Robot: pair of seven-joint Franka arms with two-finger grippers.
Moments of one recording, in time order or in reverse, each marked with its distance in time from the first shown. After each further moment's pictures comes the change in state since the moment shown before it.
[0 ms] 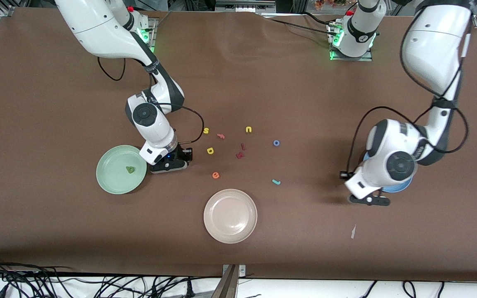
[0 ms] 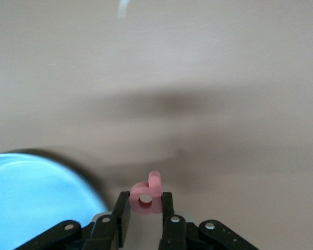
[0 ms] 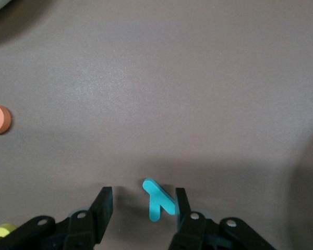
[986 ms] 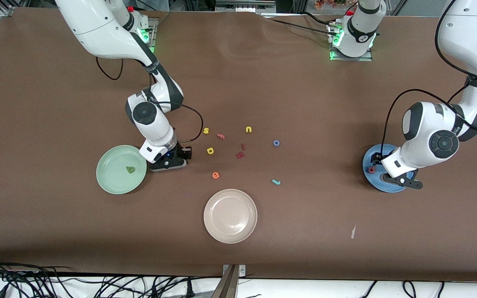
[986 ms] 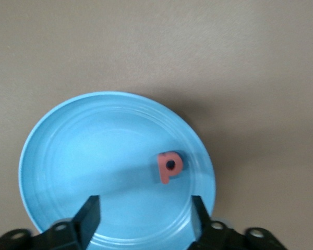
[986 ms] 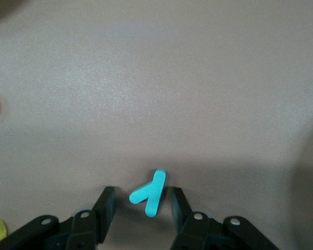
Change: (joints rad) left arm 0.164 -0.172 -0.028 -0.313 0.064 0.161 0.188; right arm 0.000 -0.001 -0.004 -0.039 -0.004 0.040 -0.001
